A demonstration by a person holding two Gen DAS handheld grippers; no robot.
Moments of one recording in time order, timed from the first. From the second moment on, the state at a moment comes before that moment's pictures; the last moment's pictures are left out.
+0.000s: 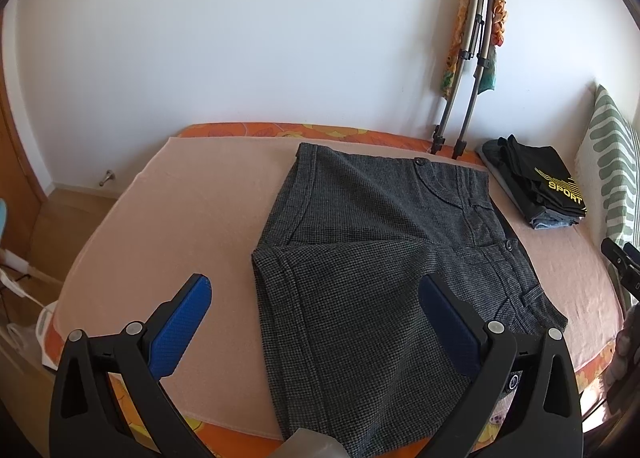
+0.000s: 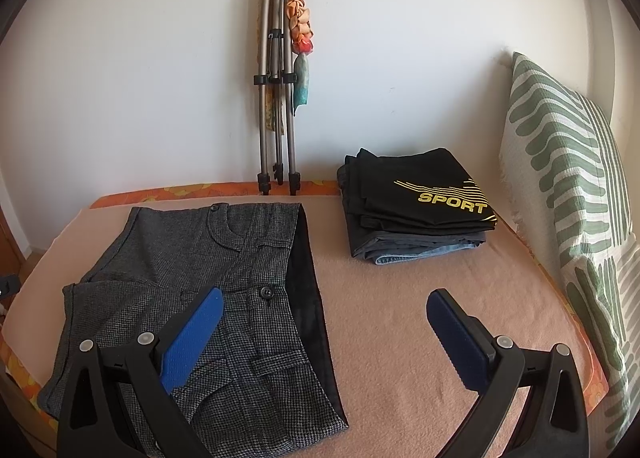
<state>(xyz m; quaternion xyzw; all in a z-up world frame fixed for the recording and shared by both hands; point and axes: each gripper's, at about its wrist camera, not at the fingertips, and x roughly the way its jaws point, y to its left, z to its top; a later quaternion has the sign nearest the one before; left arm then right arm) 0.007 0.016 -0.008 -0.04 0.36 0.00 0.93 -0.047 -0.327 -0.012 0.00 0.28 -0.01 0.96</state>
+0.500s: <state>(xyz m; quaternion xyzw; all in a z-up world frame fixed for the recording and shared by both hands) 0.006 0.018 -0.009 -0.05 0.36 0.00 0.93 -0.046 -0.328 -0.012 0.00 0.29 -0.01 0.96</state>
